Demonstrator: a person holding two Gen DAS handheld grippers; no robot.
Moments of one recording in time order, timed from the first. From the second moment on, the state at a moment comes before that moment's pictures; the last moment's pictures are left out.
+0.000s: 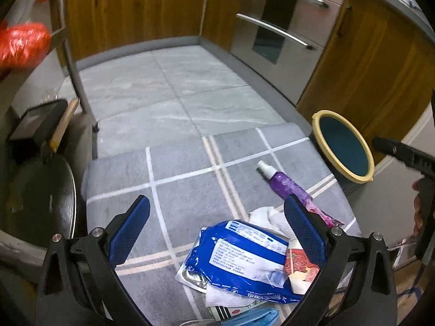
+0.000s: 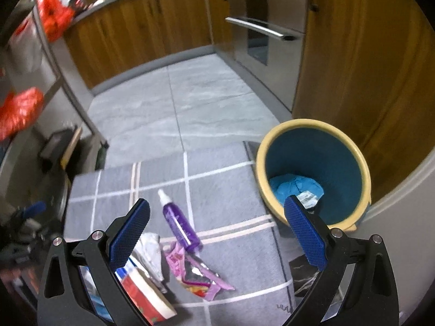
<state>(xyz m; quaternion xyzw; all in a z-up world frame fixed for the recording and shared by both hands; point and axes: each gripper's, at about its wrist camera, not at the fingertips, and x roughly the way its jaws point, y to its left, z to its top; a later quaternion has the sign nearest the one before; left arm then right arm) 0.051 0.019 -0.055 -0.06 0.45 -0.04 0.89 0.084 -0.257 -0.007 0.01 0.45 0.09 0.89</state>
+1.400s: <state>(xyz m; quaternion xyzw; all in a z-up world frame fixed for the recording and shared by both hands) -0.010 -0.155 -0.125 0.19 0.50 -0.25 0.81 0.091 -0.250 -0.032 0.01 0.51 0.11 0.85</state>
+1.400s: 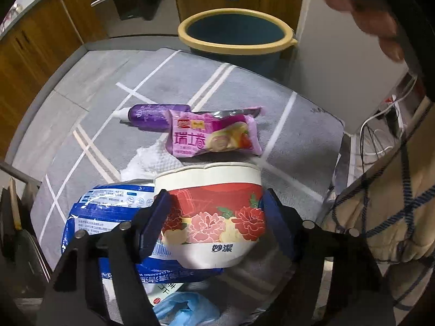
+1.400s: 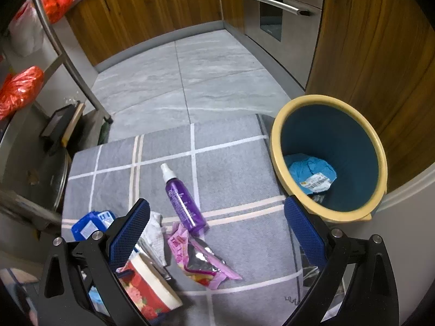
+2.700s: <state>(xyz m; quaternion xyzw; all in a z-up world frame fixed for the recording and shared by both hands) 0.019 -0.131 -0.121 0.13 0.50 -0.21 0.83 0.094 -0.257 -0.043 0.02 0.53 0.10 0.84</state>
